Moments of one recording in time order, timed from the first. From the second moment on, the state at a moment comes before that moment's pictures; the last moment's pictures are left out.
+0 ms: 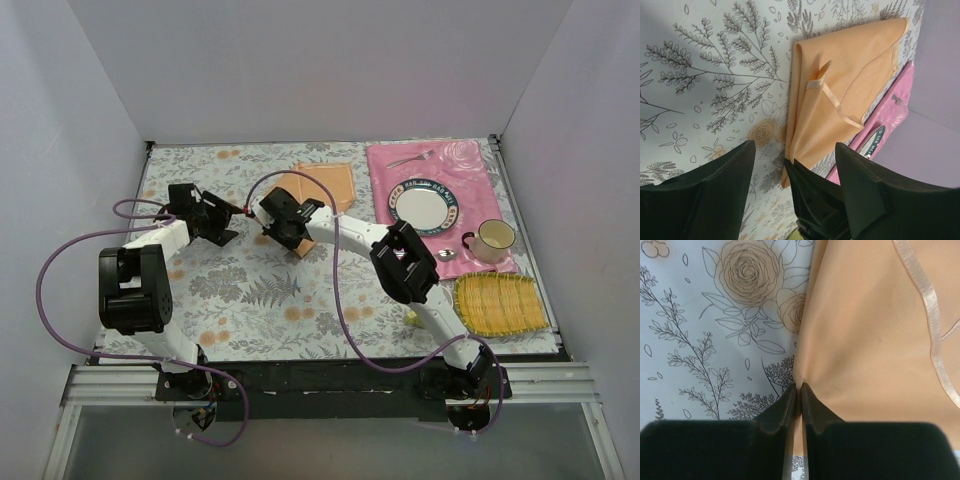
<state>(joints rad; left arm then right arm) 0.07 1.66 0.97 -0.13 0.35 -1.09 0.92 2.35 1.95 -0.60 0.09 -0.23</state>
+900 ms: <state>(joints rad) -0.06 1.77 0.96 -0.03 0.44 -1.12 0.63 2.38 1.95 -0.48 -0.71 0.26</state>
